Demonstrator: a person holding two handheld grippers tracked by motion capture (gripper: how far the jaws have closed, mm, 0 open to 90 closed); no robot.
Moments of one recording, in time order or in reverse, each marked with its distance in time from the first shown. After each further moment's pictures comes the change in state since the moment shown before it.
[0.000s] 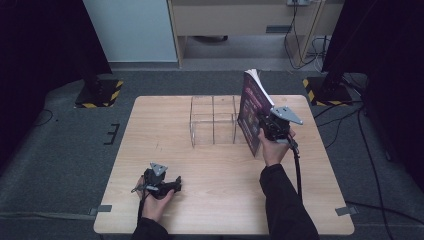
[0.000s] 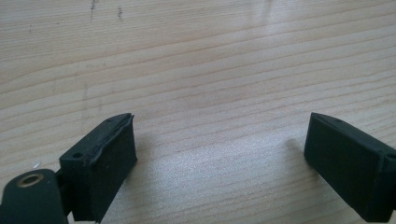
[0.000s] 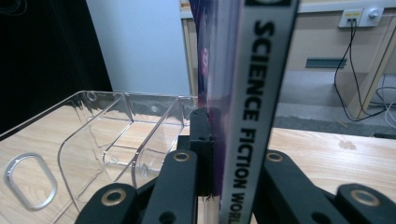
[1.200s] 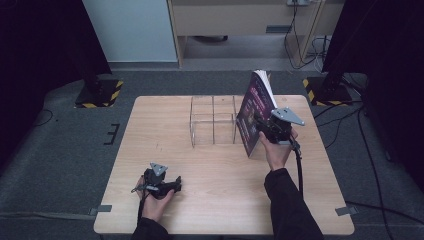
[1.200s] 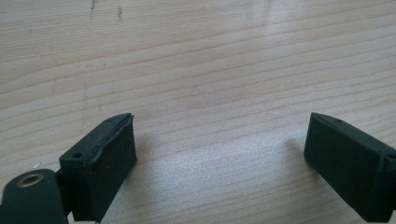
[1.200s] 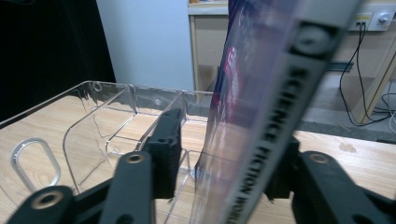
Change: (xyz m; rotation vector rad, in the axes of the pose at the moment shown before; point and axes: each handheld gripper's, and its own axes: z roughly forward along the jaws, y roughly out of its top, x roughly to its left) left arm 0.000 0.000 0.000 0.000 0.000 0.000; right arm -0.004 -0.001 -0.006 0.014 0.032 -0.037
